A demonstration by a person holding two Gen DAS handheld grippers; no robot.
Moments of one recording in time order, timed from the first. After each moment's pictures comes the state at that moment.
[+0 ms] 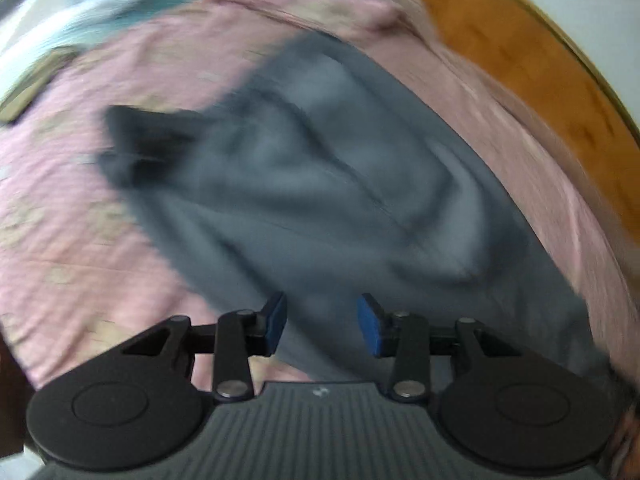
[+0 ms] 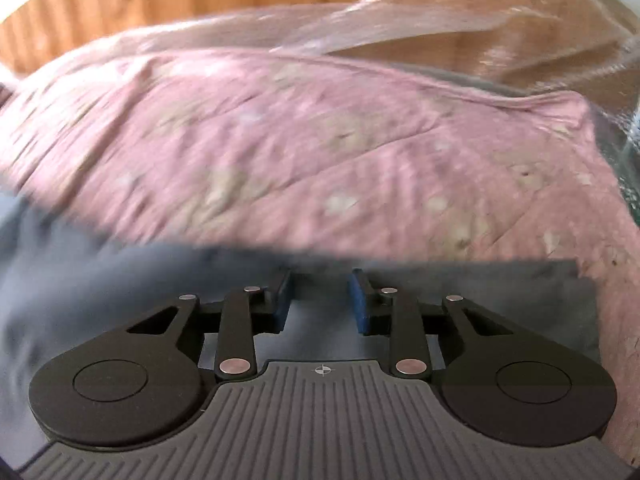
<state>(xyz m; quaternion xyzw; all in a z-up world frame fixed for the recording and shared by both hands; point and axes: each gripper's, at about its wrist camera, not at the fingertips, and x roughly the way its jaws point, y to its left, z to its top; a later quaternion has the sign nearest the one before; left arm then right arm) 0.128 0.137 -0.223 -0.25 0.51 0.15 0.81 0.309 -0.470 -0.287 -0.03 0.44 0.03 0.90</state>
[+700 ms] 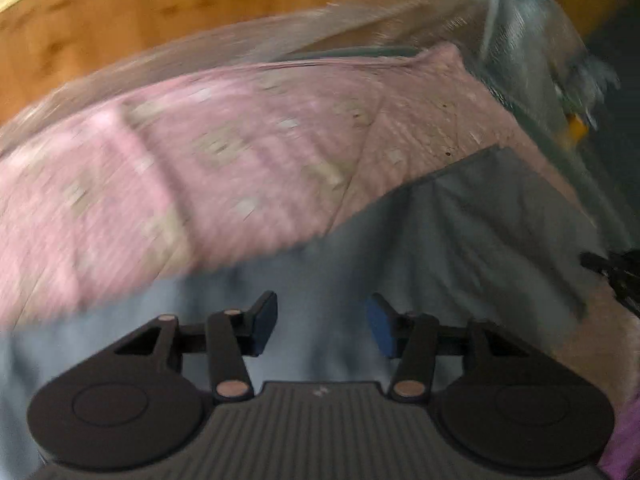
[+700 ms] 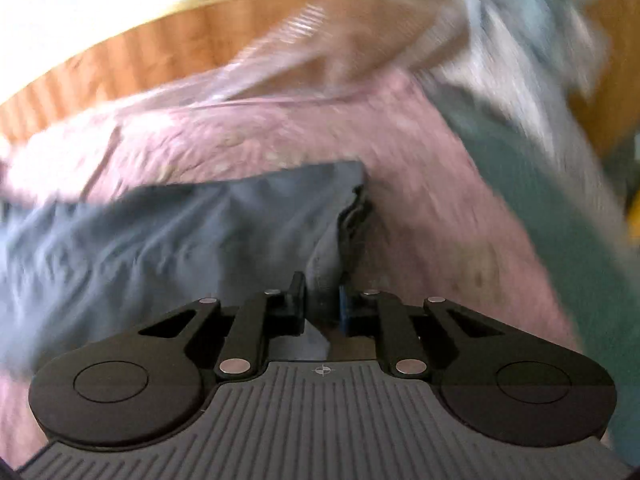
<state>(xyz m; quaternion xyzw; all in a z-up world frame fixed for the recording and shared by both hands) 0.329 -0.275 -0.249 0.12 0.50 -0.29 0.81 0.080 -0.545 -0.246 0.00 0.36 -0.05 0.93</state>
